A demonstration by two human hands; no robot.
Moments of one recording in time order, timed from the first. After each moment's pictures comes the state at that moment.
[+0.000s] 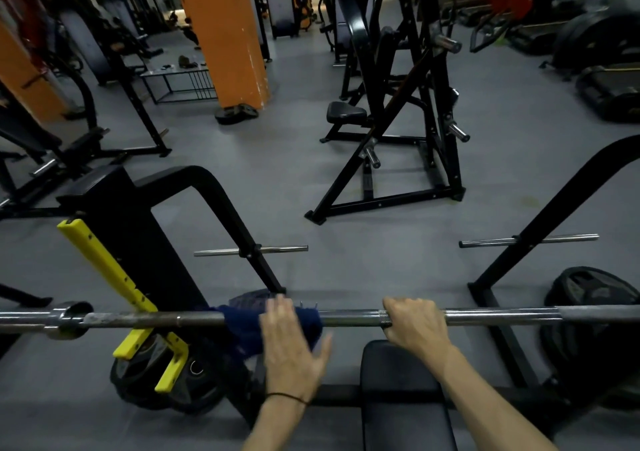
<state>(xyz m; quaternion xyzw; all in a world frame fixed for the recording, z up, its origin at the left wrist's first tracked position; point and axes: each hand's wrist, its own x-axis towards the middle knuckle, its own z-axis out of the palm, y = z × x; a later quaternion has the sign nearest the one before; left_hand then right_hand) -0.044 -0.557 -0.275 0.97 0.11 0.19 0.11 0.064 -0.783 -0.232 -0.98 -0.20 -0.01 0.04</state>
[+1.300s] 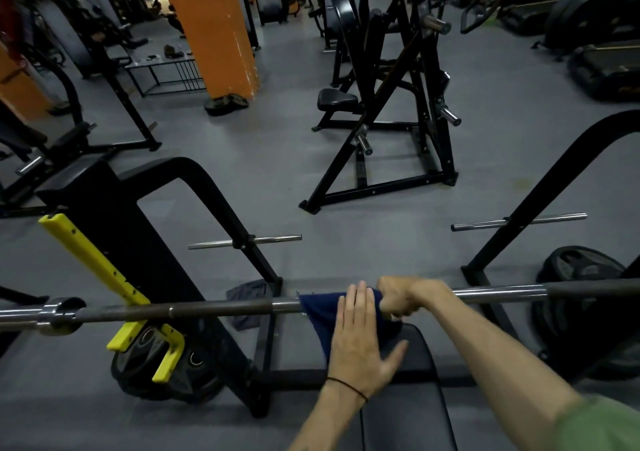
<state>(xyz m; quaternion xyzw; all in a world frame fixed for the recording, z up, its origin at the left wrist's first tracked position) -0.030 -0.666 -0.267 0.96 -0.09 0.20 0.15 0.097 -0.783 -0.183 -0.90 -0.20 0.37 0.08</state>
